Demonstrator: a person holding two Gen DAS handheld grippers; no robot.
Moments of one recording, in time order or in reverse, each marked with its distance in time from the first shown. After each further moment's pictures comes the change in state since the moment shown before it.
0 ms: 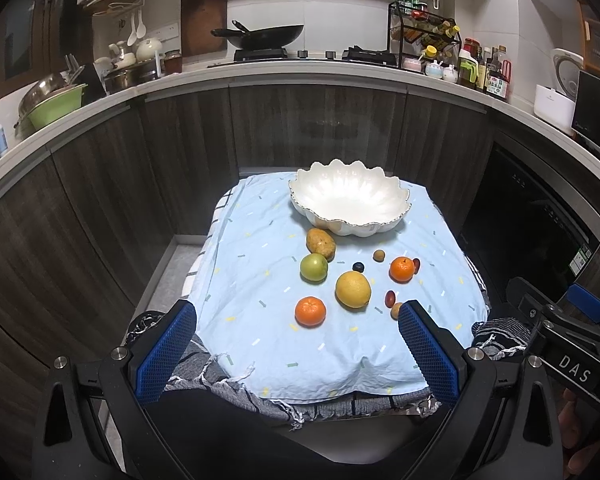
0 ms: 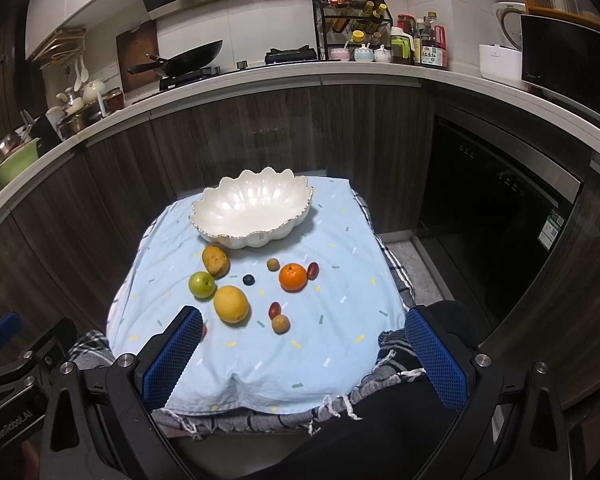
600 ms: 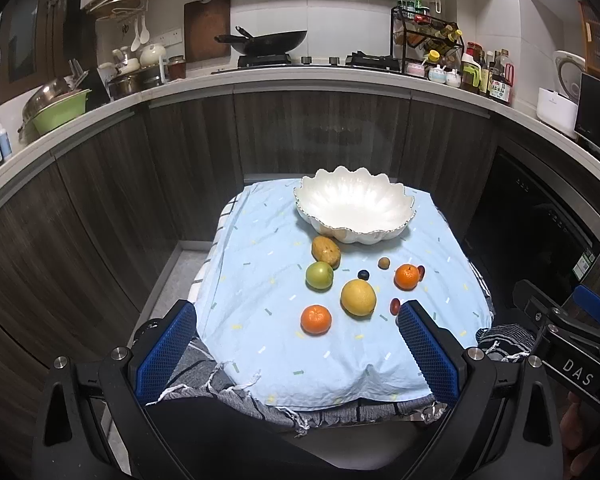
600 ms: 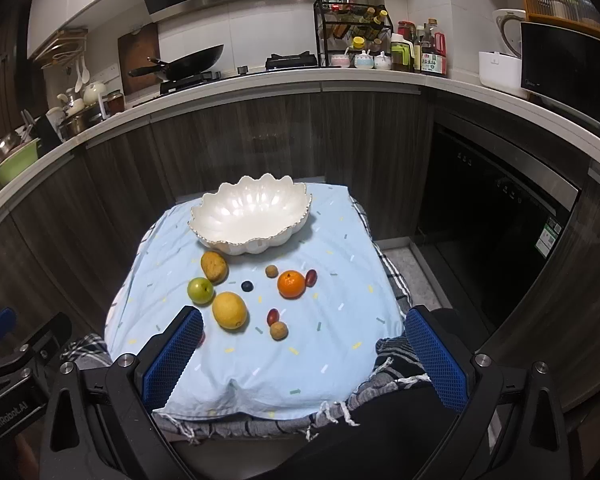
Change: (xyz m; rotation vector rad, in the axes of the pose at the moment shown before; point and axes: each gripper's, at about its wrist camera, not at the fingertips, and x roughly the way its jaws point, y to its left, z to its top) left arm -0.001 -0.002 0.008 0.005 -0.017 0.019; right arm -0.003 0.003 0.008 -0.012 -0.019 -0.012
